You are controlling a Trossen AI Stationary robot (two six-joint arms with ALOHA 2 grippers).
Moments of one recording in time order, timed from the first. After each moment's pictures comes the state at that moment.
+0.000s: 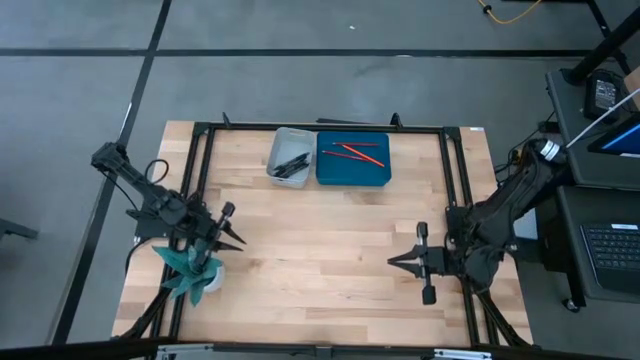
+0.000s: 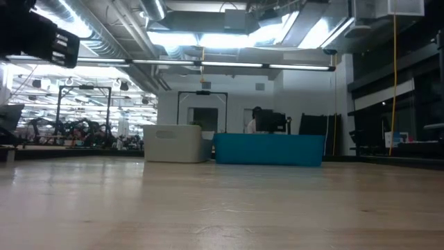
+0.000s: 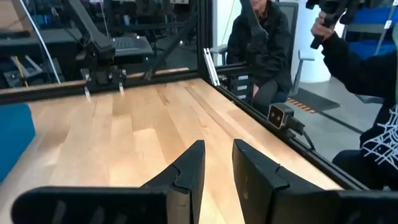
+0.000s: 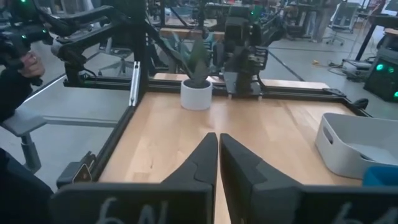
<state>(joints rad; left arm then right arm) -0.62 0.26 0.07 0.08 -0.26 -0.01 0.91 1.09 0.62 0.24 0.89 0.15</state>
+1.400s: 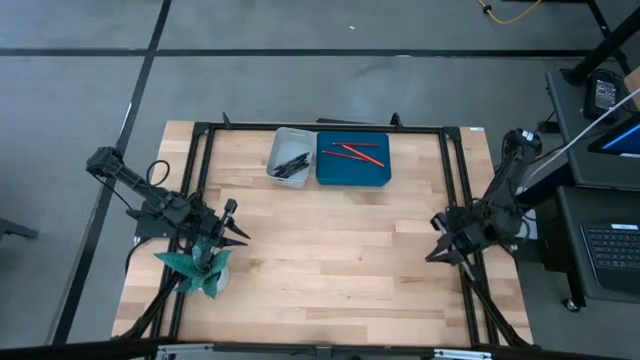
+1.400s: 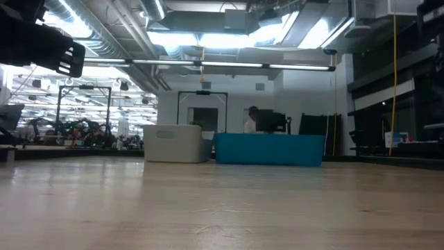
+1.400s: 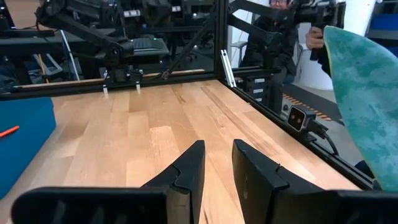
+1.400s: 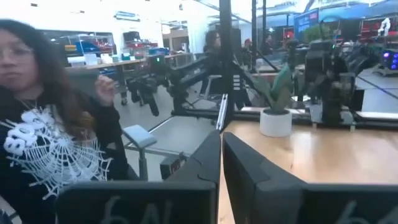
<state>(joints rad) -0.53 0.26 0.01 0.17 -0.24 -0.02 1.05 0.40 0.16 0.38 0.63 0.02</state>
